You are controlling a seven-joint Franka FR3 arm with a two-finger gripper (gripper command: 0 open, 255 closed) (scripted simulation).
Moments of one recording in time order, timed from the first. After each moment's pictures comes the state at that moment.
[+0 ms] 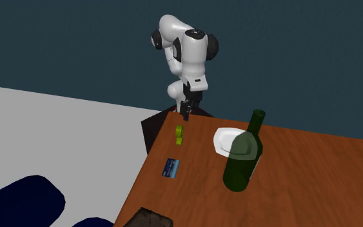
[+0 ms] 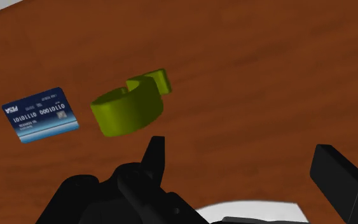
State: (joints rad) arm -0.03 -0.53 -0.48 -2.15 -0.25 1.69 -0.73
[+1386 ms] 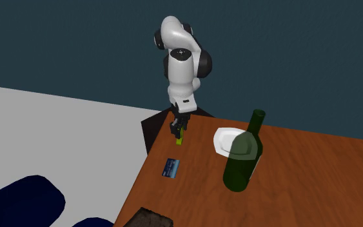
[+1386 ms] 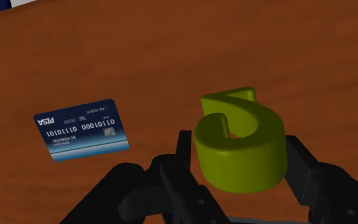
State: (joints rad) arm -0.01 -0.33 -0.66 -2.07 -0.21 1.82 -0.96
